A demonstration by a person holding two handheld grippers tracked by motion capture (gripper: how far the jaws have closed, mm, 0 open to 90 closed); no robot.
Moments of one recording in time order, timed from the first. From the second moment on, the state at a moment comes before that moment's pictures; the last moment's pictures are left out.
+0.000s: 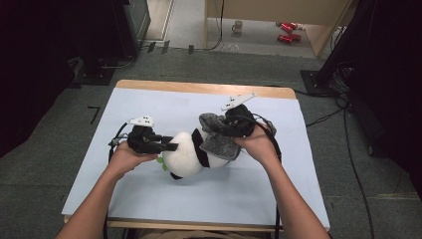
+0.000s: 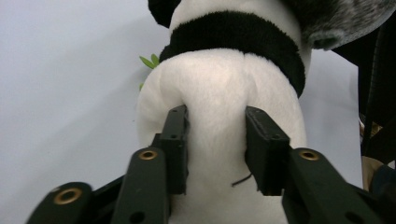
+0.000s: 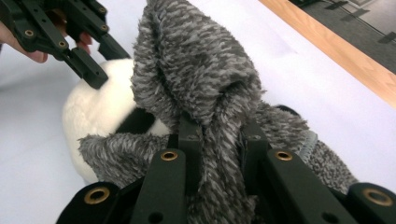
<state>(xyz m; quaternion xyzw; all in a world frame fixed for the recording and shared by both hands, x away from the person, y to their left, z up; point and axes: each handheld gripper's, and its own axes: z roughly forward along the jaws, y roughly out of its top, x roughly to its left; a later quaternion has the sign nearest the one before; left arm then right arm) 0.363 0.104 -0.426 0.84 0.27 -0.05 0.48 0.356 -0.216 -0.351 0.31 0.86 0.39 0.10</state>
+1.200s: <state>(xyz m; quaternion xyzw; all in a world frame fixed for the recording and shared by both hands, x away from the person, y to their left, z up) 0.378 0.104 -0.421 0.82 0.30 -0.06 0.48 0.352 -0.136 -0.372 0.25 0.88 0.39 0.05</state>
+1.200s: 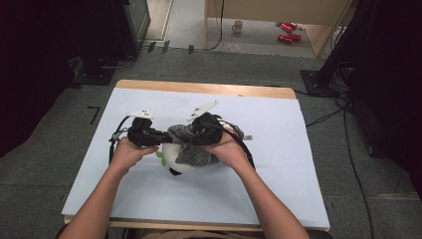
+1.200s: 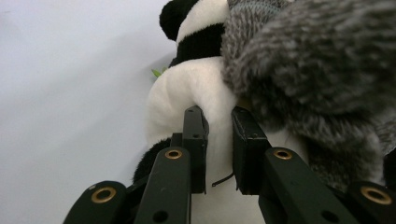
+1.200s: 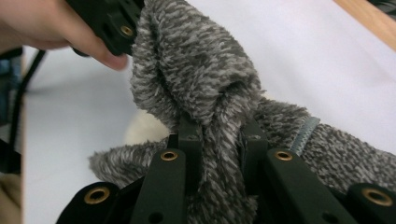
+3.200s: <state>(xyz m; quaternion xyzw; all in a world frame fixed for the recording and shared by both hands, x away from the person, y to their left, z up) 0.396 0.102 -0.418 0.84 0.29 -0.05 0.46 0.367 -0.149 -0.371 0.28 0.87 0.39 0.06</state>
